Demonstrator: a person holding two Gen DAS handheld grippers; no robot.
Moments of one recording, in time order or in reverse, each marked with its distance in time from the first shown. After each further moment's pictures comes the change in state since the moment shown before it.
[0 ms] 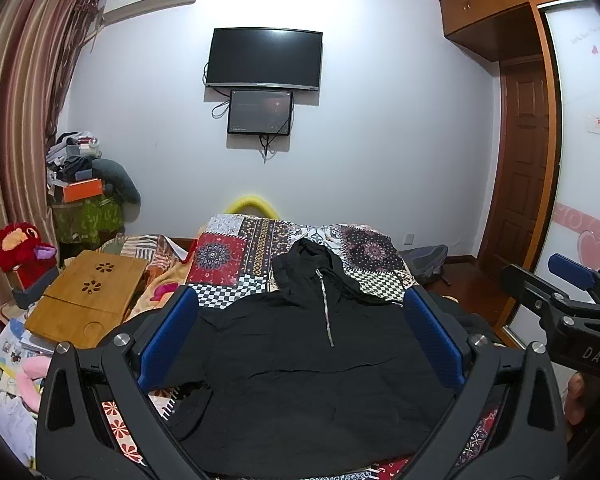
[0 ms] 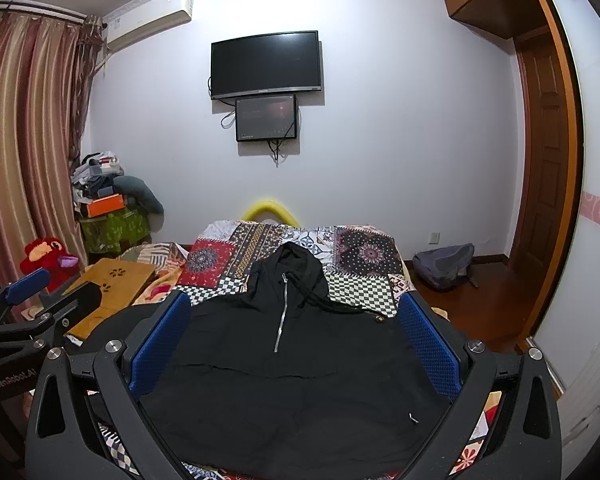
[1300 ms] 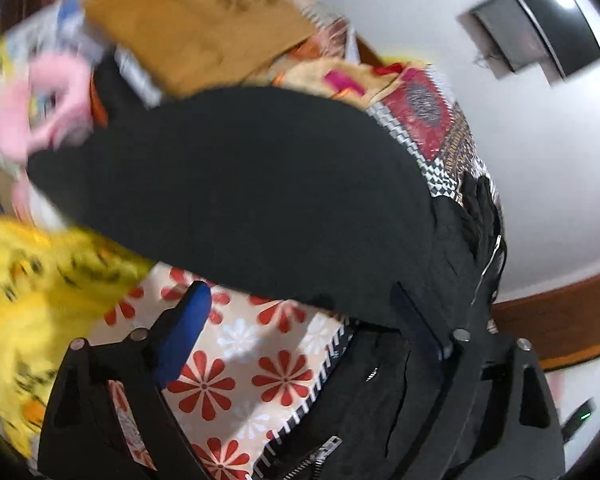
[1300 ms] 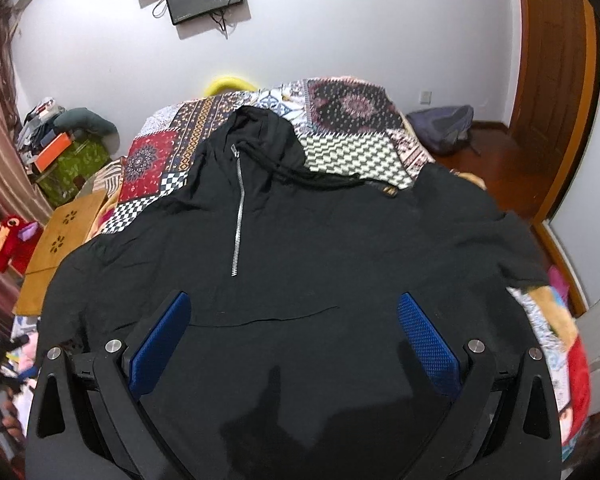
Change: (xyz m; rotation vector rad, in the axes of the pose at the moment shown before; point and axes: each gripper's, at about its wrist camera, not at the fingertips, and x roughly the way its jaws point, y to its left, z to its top) left arm 0.151 0.322 -0.184 -0.909 0.621 0.158; right arm 0.156 -0.051 -0.064 0.206 0.494 -0.022
